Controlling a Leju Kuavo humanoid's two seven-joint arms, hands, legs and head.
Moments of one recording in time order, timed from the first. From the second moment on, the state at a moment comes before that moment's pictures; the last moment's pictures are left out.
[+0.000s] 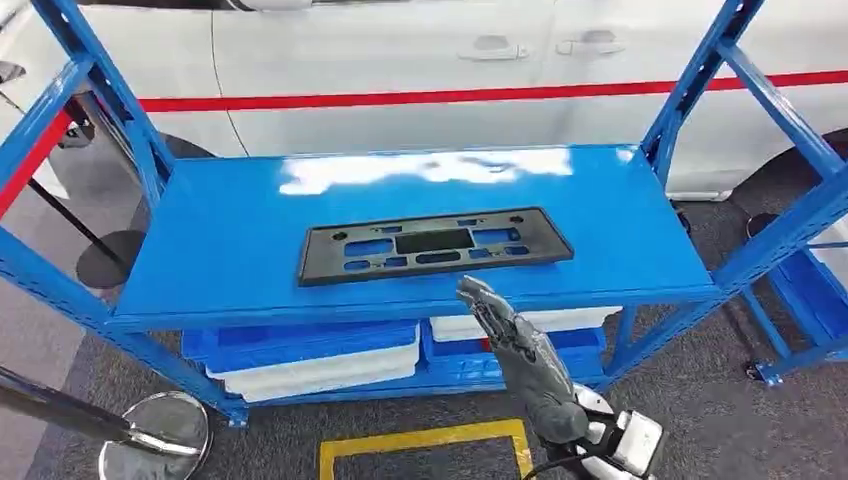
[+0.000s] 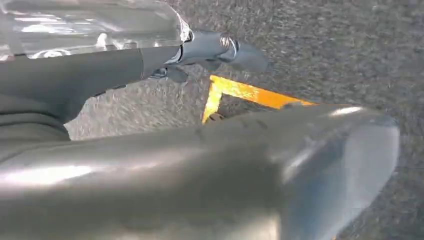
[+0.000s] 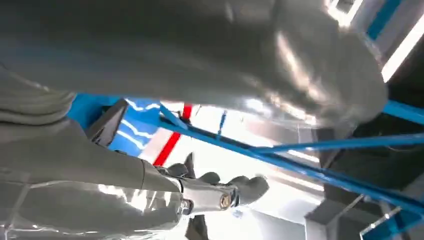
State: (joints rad) left arm -0.05 -0.07 0.95 -0.22 -0.52 0.01 -0.19; right arm -0.06 -0.18 0.43 -1.80 0.04 0.26 -0.62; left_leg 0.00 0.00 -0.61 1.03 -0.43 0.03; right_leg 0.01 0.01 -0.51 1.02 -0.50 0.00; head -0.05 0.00
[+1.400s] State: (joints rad) left arm -0.06 -0.08 0.96 -0.22 -0.58 0.02 -0.19; right arm -0.32 -0.11 0.58 -1.31 0.88 -0.45 -0.36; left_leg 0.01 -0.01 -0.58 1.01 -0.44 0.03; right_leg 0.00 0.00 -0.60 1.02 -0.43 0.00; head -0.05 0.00
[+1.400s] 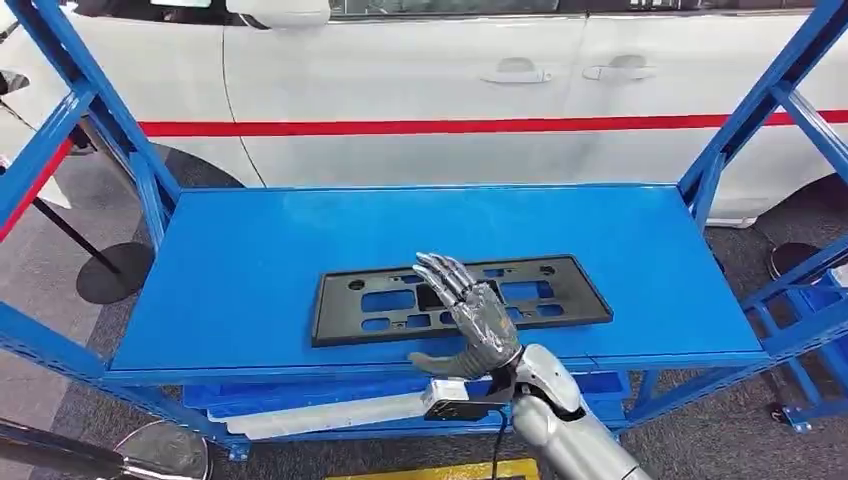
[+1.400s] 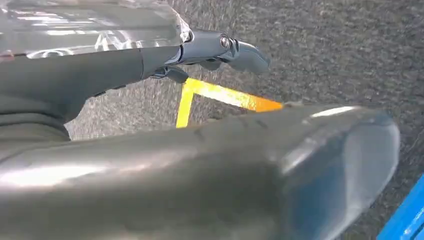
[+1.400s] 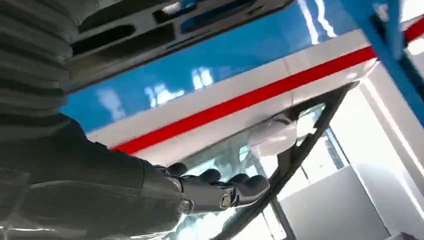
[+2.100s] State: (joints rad) left arm -0.06 -0.07 0.99 -0.22 -0.58 0.01 -0.20; right arm -0.34 -0.10 0.59 -1.19 1.18 -0.53 -0.30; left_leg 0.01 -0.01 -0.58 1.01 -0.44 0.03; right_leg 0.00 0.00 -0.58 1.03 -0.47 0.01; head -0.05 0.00
